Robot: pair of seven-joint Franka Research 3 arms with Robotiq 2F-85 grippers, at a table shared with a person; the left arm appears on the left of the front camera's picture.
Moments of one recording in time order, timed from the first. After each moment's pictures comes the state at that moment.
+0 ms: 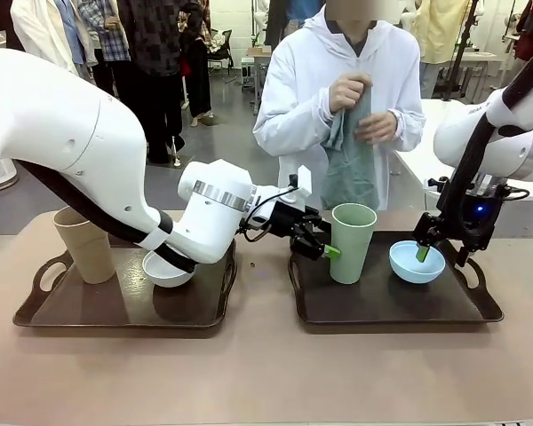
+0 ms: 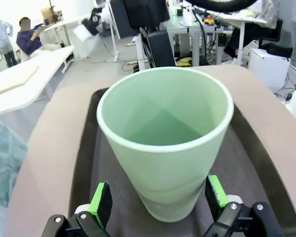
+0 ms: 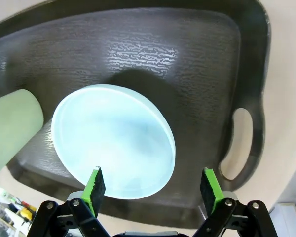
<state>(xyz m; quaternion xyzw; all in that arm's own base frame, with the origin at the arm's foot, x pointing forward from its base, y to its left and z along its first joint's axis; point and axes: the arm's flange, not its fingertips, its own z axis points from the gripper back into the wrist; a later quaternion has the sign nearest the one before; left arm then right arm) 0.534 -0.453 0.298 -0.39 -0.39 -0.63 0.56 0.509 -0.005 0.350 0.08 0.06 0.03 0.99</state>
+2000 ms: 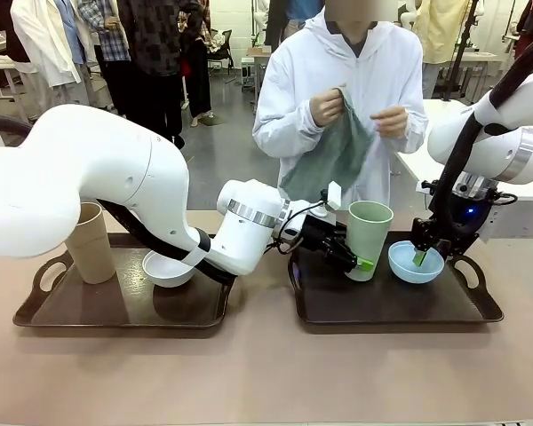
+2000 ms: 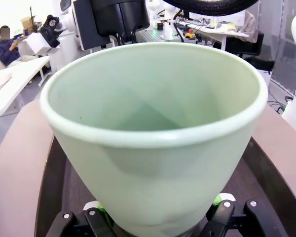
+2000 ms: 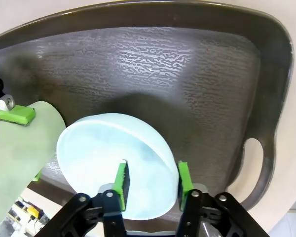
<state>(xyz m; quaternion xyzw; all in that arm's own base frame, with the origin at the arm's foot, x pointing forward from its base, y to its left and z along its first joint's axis) 0.543 -0.519 0.252 -0.45 -0.36 -0.62 0.53 0.529 -0.005 0.337 0.11 0.07 0.03 0.99</state>
